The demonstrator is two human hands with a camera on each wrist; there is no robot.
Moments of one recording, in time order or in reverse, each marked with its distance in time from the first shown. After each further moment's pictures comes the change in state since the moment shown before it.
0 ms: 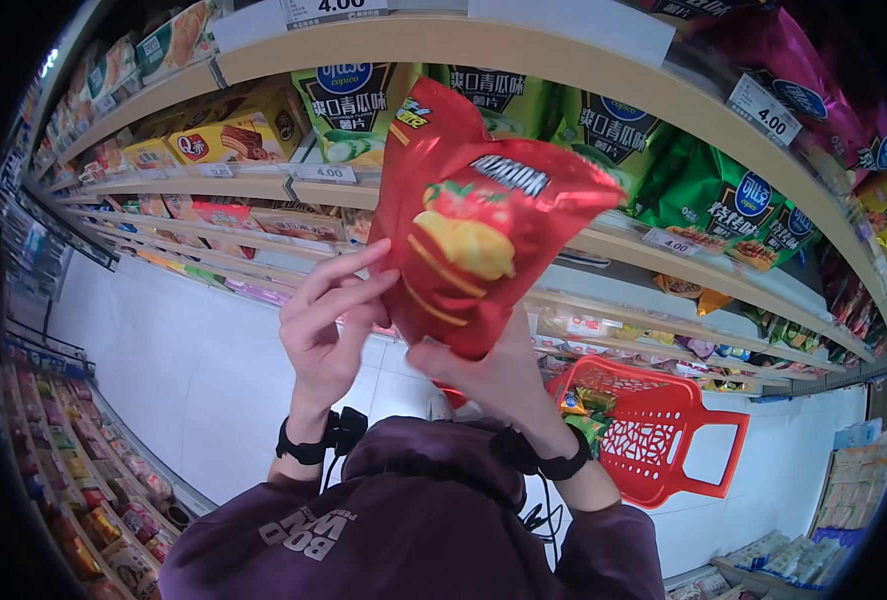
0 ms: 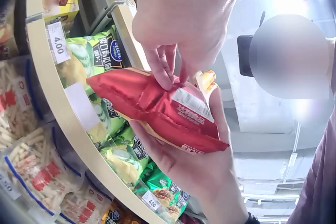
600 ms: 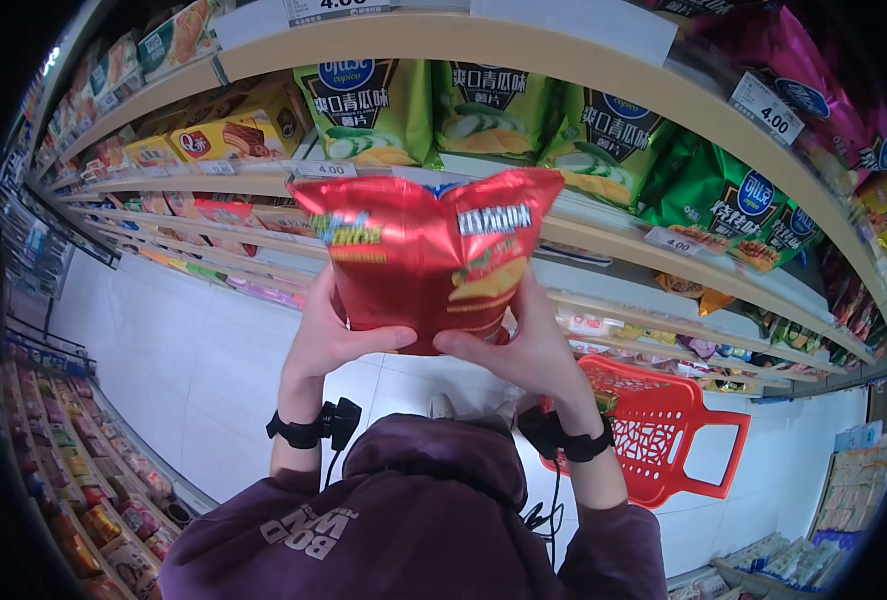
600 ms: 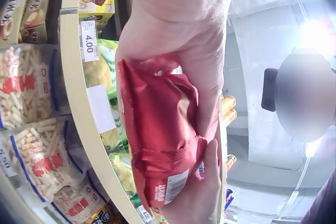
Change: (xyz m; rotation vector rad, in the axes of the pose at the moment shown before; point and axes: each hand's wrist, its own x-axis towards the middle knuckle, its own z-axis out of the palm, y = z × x) left_hand -0.002 -0.001 -0.010 -0.409 -0.200 -0.581; right_hand 0.006 0.019 -0.034 -0.187 -0.066 0.047
